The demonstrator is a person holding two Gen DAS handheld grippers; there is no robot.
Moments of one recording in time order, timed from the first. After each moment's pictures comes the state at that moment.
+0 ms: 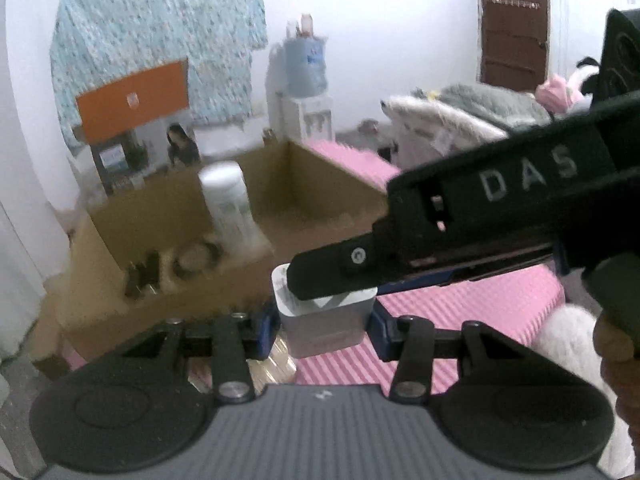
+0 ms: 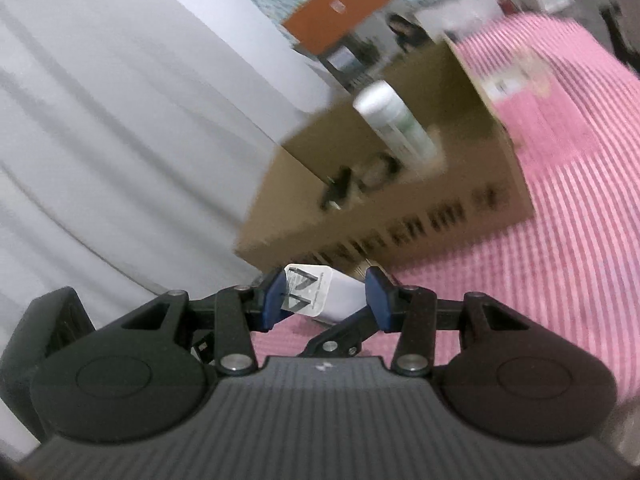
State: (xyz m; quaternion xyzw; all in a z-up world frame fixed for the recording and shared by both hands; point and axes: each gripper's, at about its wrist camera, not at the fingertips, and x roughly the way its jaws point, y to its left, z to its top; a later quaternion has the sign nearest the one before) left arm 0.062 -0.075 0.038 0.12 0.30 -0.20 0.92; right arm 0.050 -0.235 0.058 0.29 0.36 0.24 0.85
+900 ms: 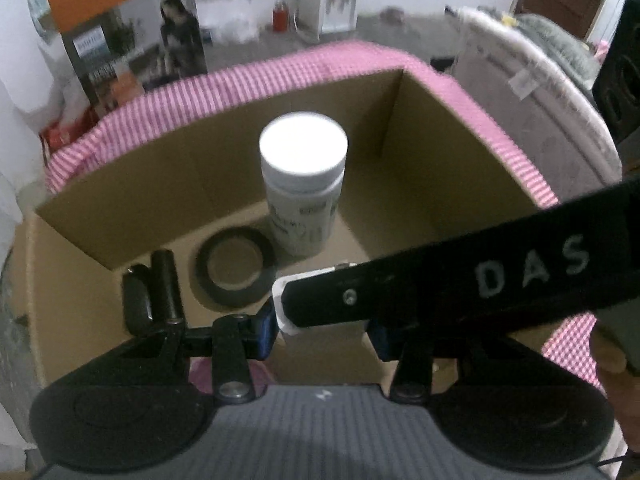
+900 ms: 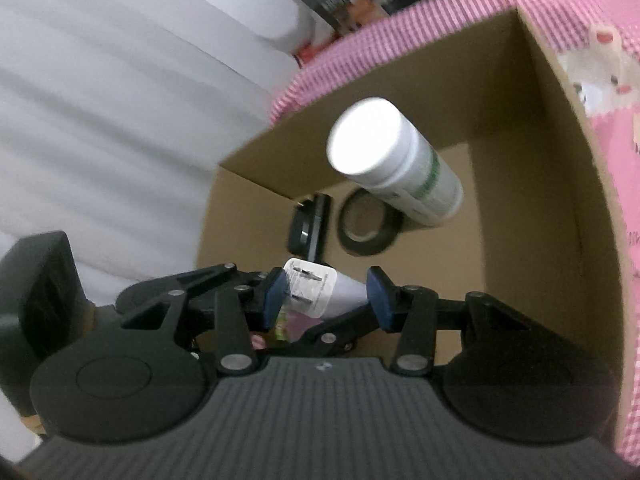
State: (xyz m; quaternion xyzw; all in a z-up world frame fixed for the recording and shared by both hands) left arm 0.293 -0.049 0.006 0.10 0.52 -0.20 0.82; right arm 0.273 -0.202 0.030 0.28 0.53 0.23 0.77
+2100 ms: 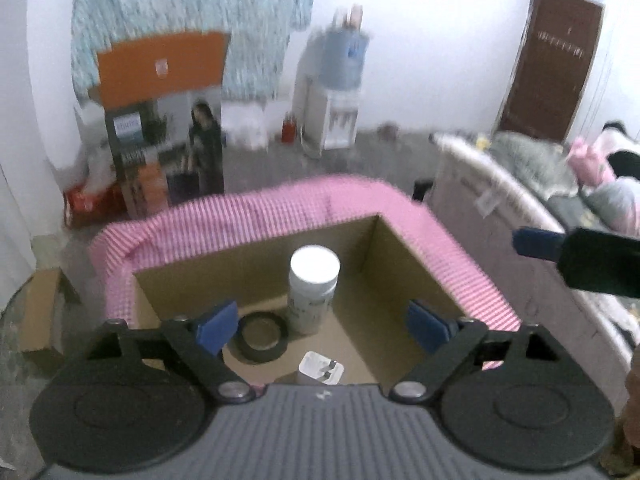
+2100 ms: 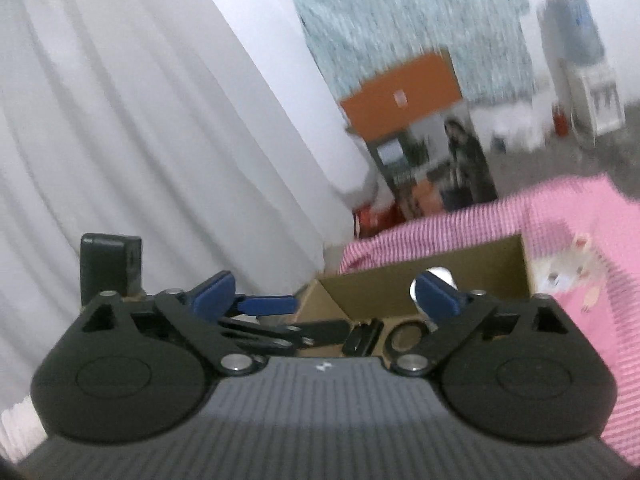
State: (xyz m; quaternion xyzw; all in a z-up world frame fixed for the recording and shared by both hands) left arm 0.201 0.001 0.131 0.02 0.35 -0.20 0.91; right arm 0.128 -0.244 0.174 0.21 0.24 0.26 0.91
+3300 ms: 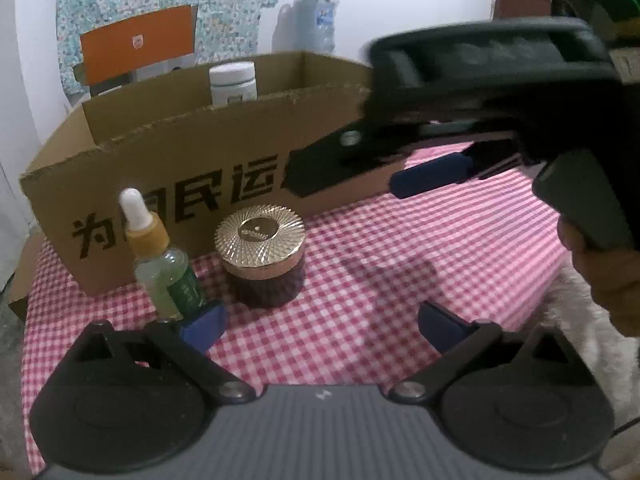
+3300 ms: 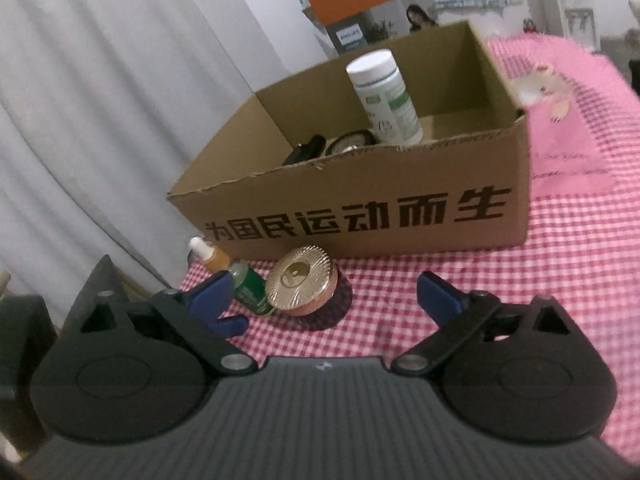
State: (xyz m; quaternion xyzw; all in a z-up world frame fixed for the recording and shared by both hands) left arm 0.059 -0.044 -0.051 0.09 0.36 -0.20 0.91; right arm 0.085 -0.212 -0.007 0.16 0.40 0.24 0.87
